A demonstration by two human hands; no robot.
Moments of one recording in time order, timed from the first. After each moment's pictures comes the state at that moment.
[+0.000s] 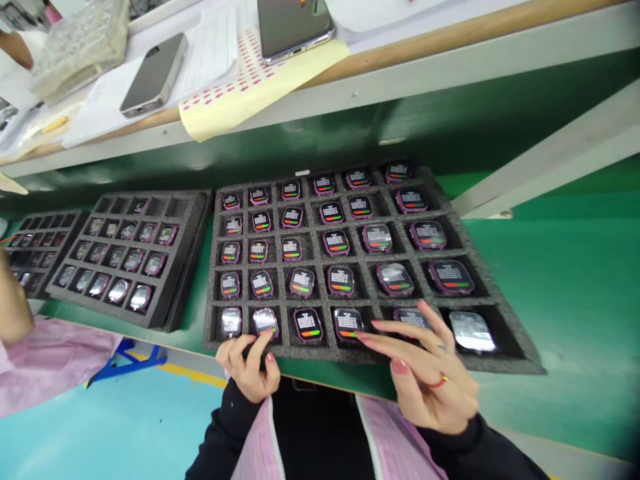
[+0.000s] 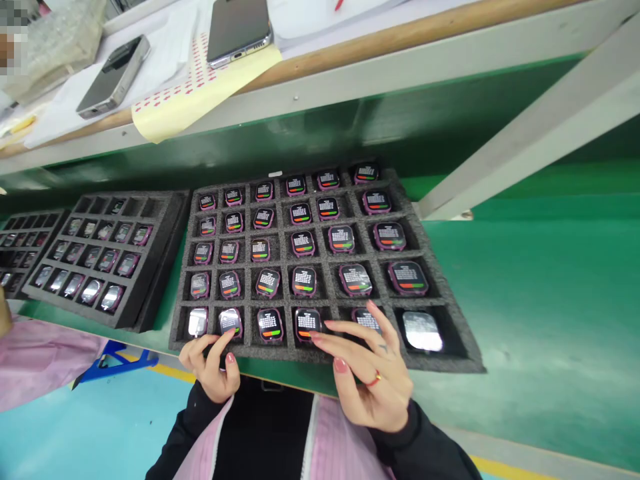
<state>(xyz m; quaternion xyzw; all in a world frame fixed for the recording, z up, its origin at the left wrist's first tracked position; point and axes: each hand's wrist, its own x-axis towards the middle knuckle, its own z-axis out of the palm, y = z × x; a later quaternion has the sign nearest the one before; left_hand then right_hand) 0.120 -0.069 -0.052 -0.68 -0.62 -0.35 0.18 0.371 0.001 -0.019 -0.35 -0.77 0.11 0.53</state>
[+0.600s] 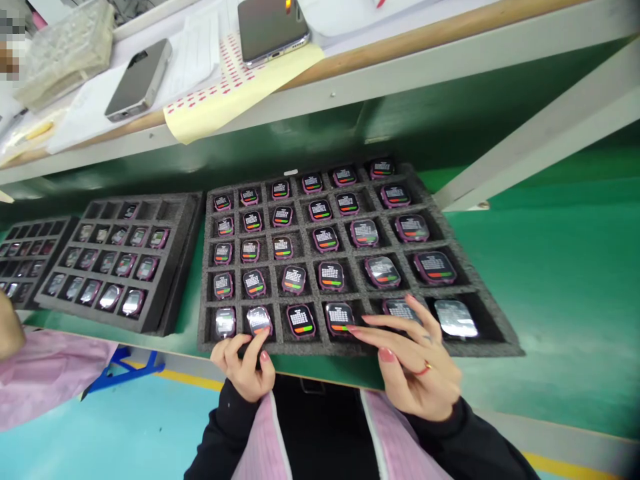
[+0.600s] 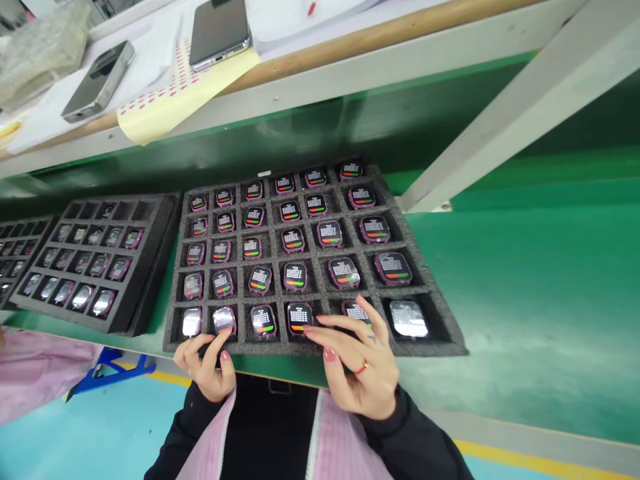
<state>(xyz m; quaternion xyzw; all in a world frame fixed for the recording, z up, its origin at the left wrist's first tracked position) 0.118 -0.068 -0.057 -0.69 -0.61 -0.35 0.18 0.370 -0.002 -0.023 -0.37 -0.76 0.10 0.53</state>
